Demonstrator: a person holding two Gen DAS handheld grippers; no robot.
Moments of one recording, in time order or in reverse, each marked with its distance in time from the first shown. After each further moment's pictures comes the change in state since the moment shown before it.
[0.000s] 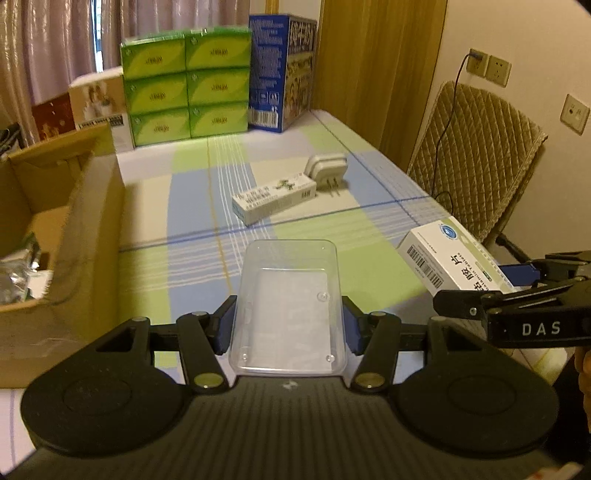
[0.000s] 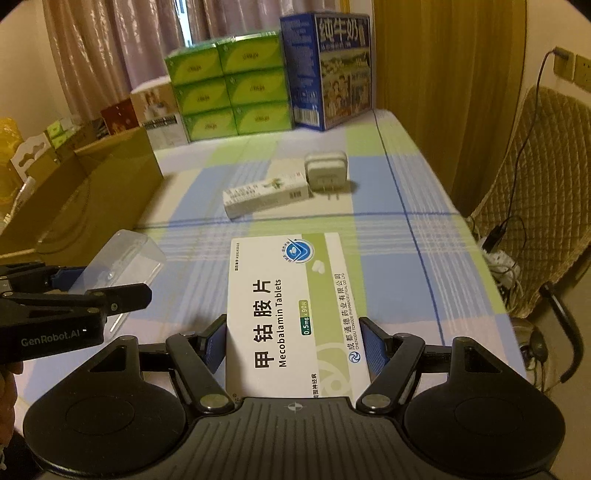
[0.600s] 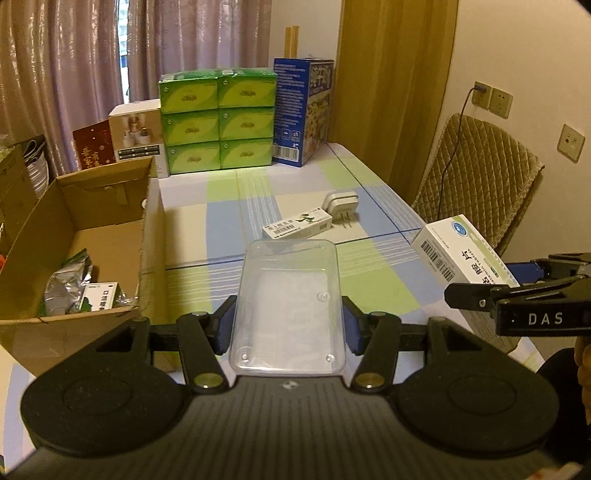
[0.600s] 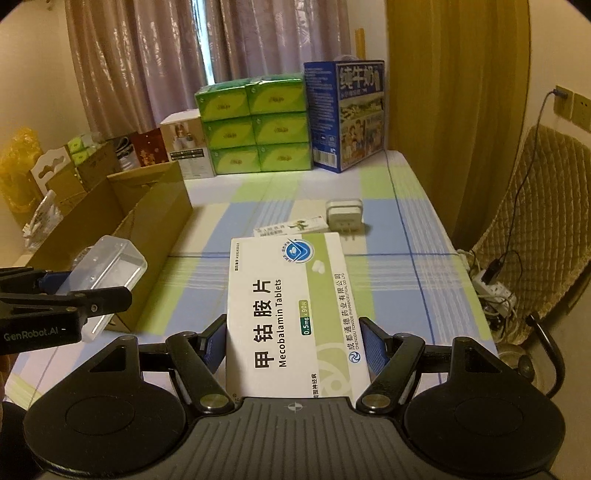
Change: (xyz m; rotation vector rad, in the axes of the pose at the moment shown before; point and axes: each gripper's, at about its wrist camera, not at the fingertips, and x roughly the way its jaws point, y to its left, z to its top) left arm -0.079 0.014 0.010 -0.035 -0.059 0.047; right arm -0.055 0.032 0.013 -0.041 -0.080 0.028
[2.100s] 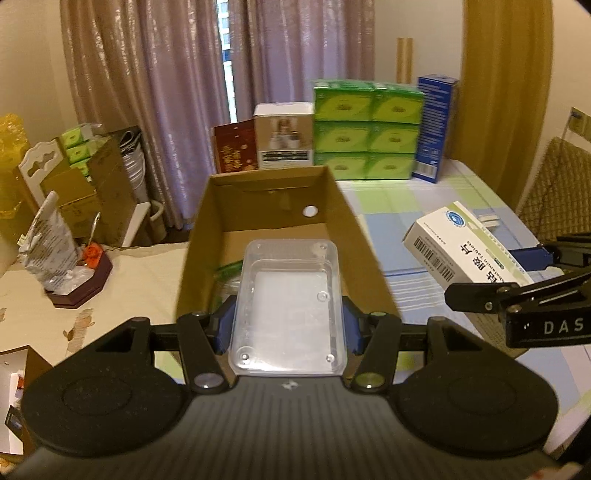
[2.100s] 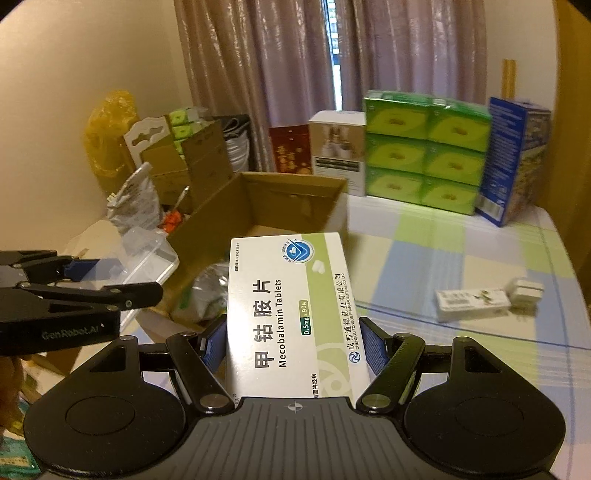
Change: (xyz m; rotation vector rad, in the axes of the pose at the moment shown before) left arm -0.044 0.182 0.015 -0.078 0.003 0.264; right arm 0.083 0.189 0.068 -0.191 0.022 0.263
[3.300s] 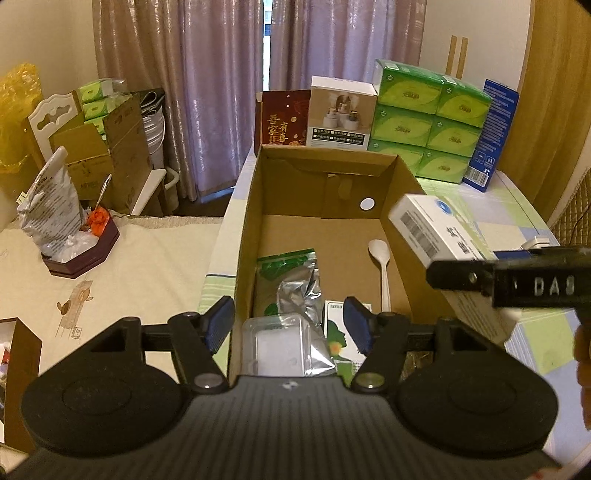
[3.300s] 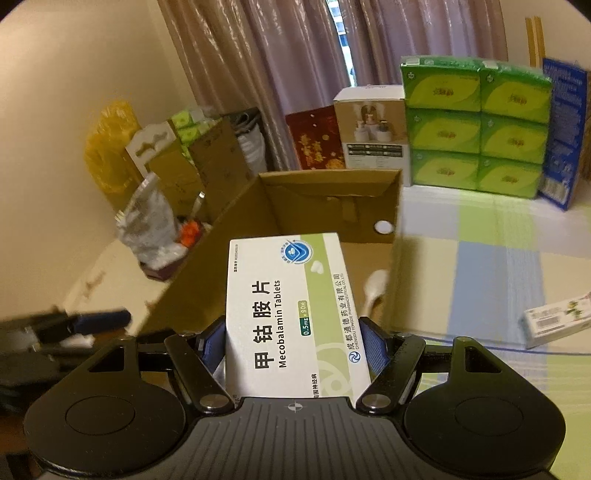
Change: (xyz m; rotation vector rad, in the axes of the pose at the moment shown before) left arm 0.077 0.075 0.003 -0.123 0.057 0.016; right arm 0.114 0.011 0.041 0.125 0.029 0.116
